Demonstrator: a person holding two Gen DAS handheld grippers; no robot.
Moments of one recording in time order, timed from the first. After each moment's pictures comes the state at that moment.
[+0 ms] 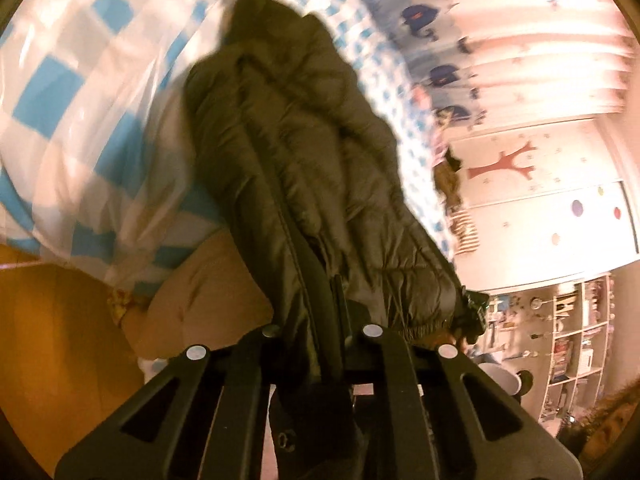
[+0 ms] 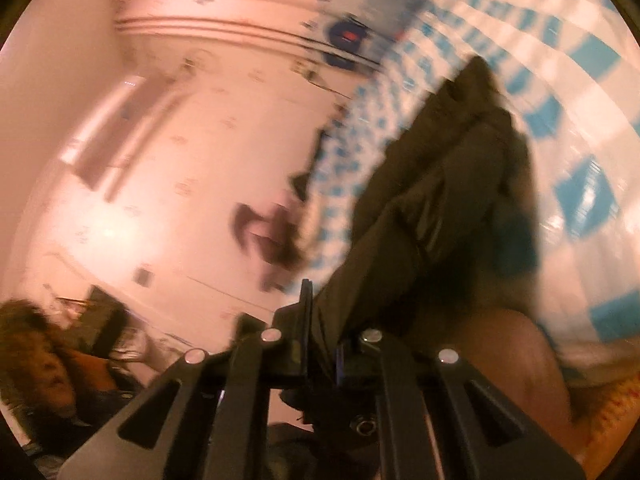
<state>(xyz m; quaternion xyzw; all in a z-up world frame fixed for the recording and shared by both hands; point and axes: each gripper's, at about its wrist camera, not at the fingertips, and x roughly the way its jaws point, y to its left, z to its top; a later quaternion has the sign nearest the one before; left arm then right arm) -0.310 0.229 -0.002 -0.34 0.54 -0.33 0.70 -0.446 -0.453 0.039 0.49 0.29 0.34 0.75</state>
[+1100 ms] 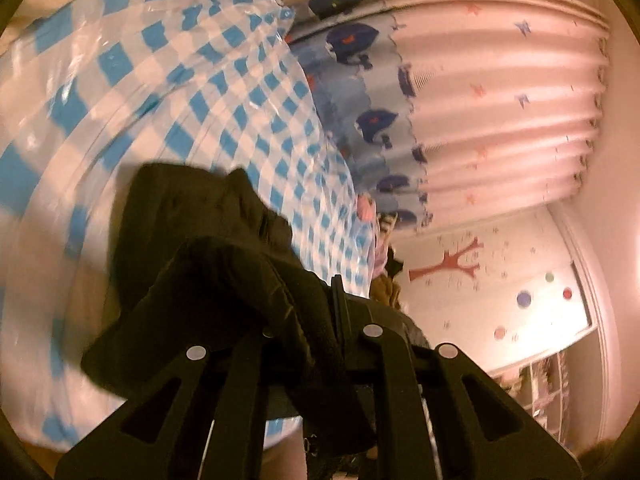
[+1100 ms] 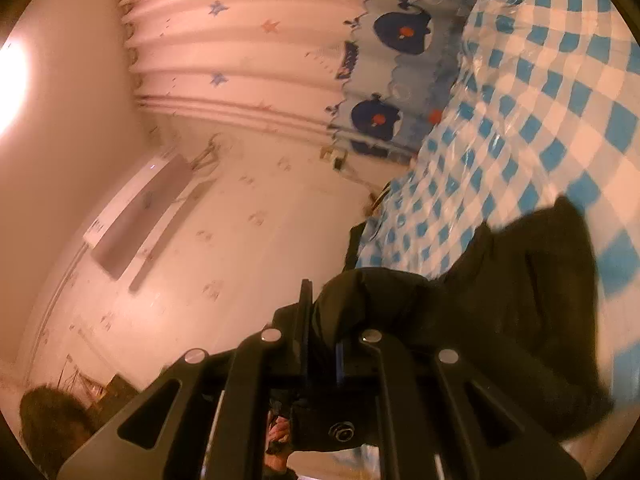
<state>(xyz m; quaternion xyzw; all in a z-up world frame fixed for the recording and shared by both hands) -0.072 0.228 0.070 -0.47 0.41 -0.32 0.71 -0.220 -0.514 0.083 0.56 0.17 0.31 0.75</state>
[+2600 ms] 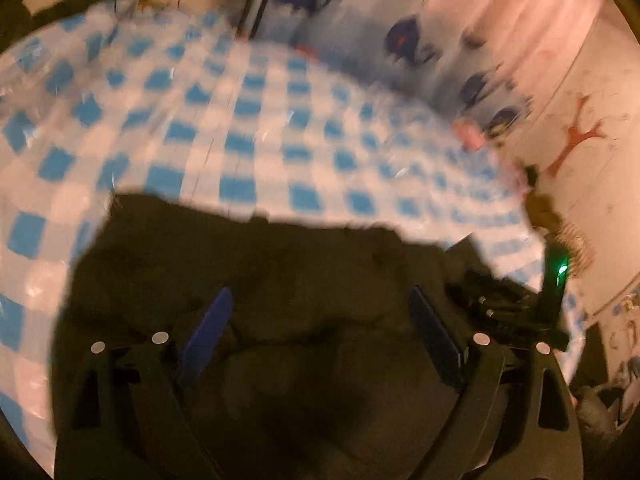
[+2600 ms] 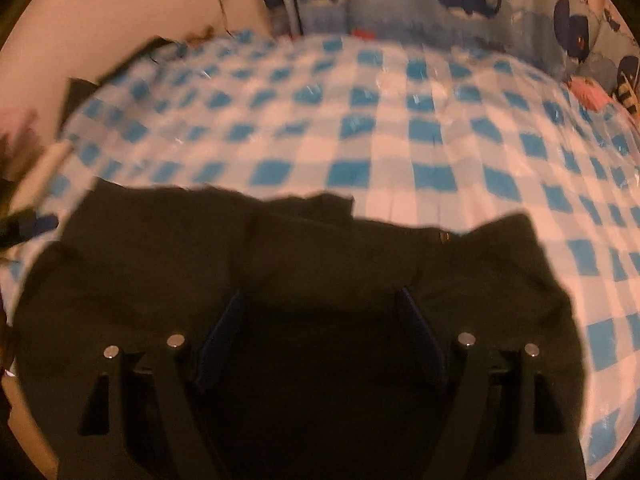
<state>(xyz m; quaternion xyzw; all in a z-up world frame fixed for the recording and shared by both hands) 0.057 0.017 0.023 -0.11 0.43 -0.24 0.86 0.003 -0.309 -0.018 0.03 0.45 0.06 0.89</state>
